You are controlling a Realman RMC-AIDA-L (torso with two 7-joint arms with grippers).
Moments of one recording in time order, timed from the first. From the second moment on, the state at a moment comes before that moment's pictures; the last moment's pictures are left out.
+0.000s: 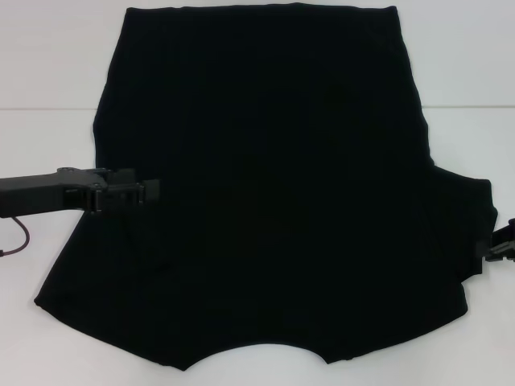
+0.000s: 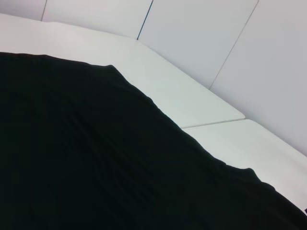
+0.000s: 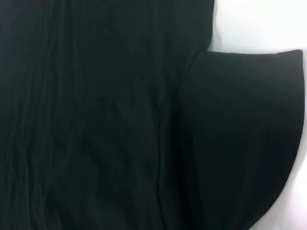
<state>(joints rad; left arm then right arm) -0.55 -2.08 0.48 0.89 2.20 1.55 -1.82 0.66 1.90 -0.61 -0.62 -2.53 -1.38 2.53</state>
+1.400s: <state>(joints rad) -0.55 -2.08 0.48 0.89 2.18 1.54 -1.82 0.66 1.89 -0.57 -0.64 -2.54 -1.35 2.55</state>
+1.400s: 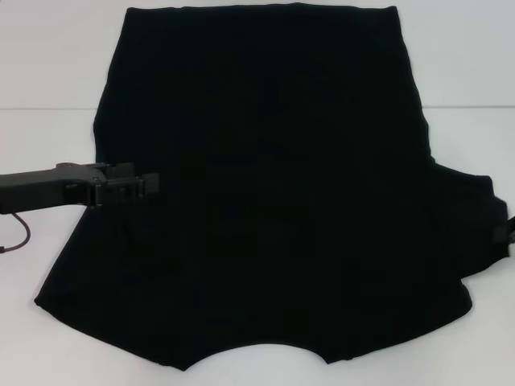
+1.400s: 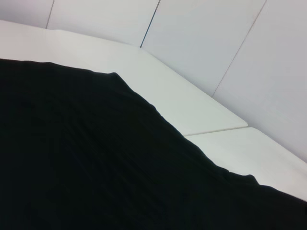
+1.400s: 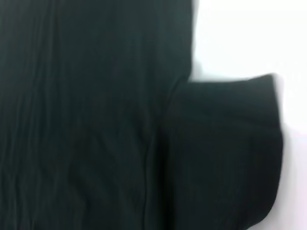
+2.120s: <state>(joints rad) -0.52 -2.08 0.47 0.90 2.08 1.54 -1.83 0.66 1.85 -0.43 -0.67 -2.53 -1.34 2.55</state>
